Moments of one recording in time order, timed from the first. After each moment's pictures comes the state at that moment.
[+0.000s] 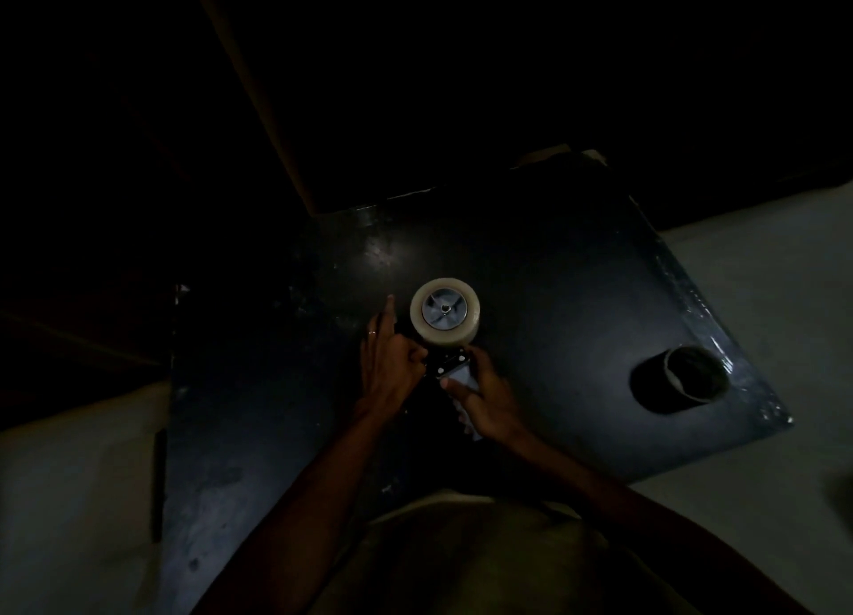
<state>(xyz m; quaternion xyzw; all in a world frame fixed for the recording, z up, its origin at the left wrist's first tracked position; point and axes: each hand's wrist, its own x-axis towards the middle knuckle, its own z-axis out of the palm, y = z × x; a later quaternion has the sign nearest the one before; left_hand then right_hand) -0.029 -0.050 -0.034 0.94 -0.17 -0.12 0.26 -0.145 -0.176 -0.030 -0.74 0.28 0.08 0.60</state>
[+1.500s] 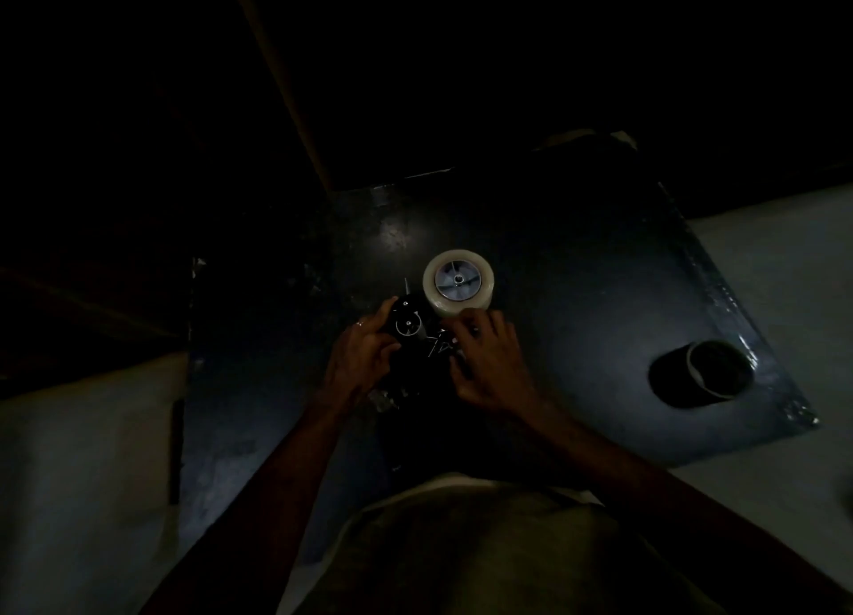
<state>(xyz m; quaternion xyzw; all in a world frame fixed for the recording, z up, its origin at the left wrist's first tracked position) -0.002 0.022 -0.068 0.91 -0.35 -0.05 0.23 -0.119 -0.181 -0.025 -0.98 0.00 -0.07 0.16</state>
